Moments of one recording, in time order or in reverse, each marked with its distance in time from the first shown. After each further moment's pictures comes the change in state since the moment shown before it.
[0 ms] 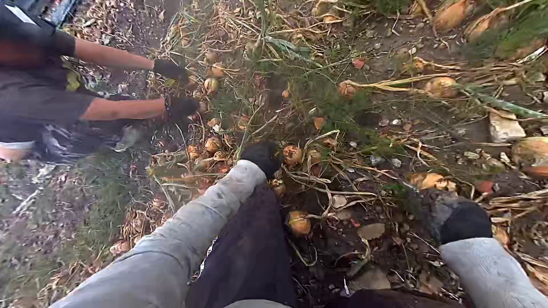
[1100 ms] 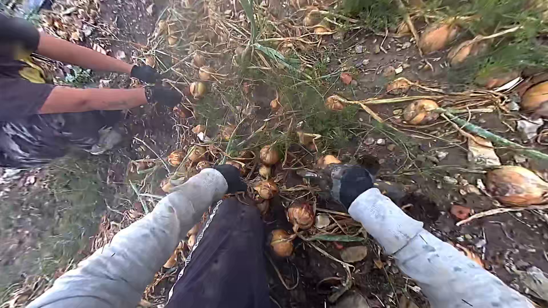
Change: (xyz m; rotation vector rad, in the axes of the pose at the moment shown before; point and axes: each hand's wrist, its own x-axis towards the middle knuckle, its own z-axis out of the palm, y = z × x) left_hand 0.018 -0.025 -0.025 0.150 -0.420 -0.130; right_hand 0.073 -0.129 0.009 -0.303 -0.320 -0.410
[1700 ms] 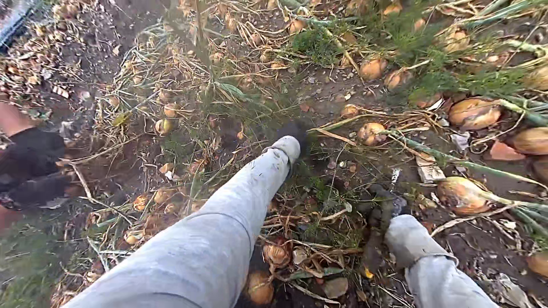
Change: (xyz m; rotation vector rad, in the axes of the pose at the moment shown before) left_hand 0.144 0.248 -0.137 -0.411 0.561 0.364; right_hand 0.015 0.173 0.068 1.471 0.686 0.418
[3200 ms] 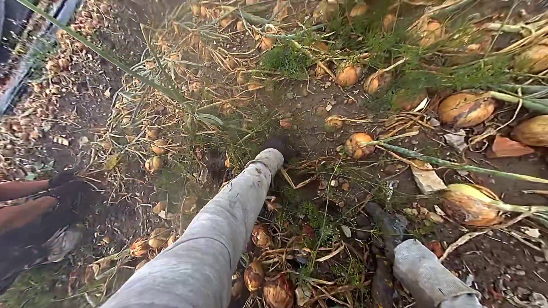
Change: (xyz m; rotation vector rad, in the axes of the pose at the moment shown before) left_hand 0.046 0.003 -0.007 0.354 -0.147 0.044; right_hand 0.006 -0.015 -0.008 0.093 -0.091 0.395
